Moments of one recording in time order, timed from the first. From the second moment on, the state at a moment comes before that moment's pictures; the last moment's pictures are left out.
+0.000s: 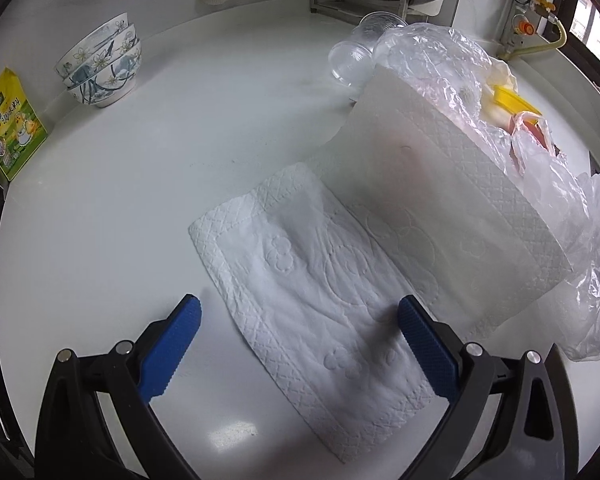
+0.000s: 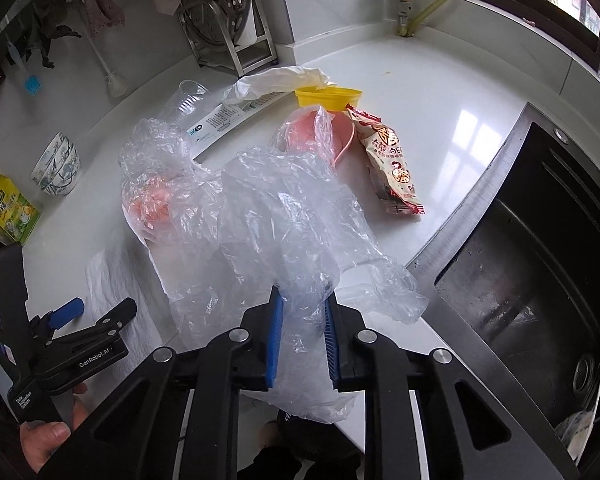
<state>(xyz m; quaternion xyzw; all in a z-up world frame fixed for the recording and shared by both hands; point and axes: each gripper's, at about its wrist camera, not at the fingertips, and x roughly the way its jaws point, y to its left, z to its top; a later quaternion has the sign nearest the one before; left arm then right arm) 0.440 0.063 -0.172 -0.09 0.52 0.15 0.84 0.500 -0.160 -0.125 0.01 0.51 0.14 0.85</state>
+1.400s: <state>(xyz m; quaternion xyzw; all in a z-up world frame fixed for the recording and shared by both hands) 0.317 0.008 -0.077 0.02 0.45 -0.06 0.89 0.316 -0.229 -0.066 0.12 0.44 0.06 0.89</state>
